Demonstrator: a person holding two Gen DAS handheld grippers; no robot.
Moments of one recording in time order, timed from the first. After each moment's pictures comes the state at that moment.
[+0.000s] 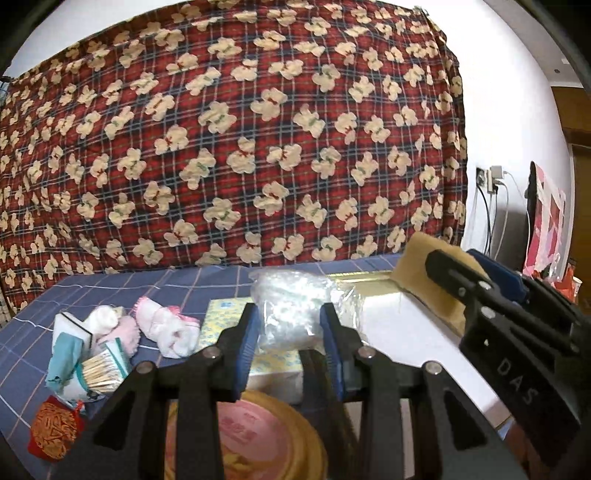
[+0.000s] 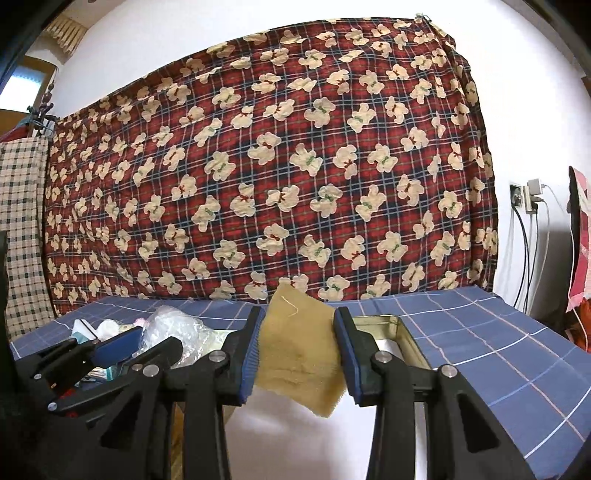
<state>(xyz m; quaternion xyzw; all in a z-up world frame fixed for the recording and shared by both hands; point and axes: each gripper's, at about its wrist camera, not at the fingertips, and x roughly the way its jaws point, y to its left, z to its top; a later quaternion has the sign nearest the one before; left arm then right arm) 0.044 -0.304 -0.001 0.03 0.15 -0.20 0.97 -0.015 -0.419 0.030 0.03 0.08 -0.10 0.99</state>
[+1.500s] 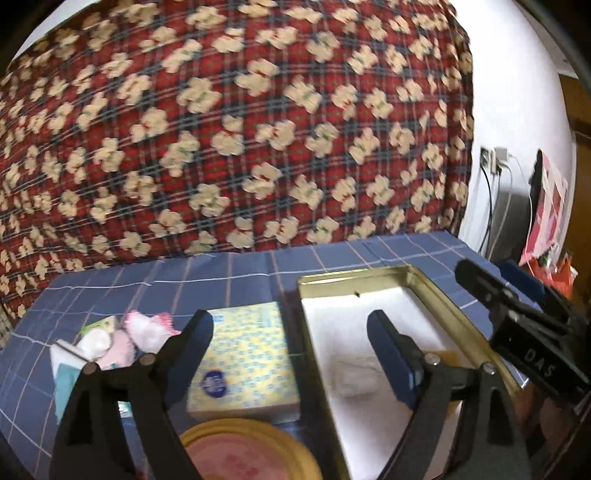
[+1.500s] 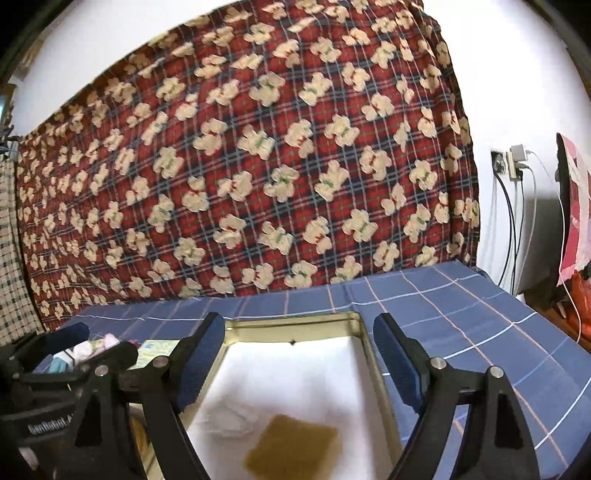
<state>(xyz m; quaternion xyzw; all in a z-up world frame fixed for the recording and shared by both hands) 0.080 -0.314 0.039 0.05 0.22 -0.21 0.95 0.003 -0.476 0.051 0.08 0.13 -0.12 0.98</state>
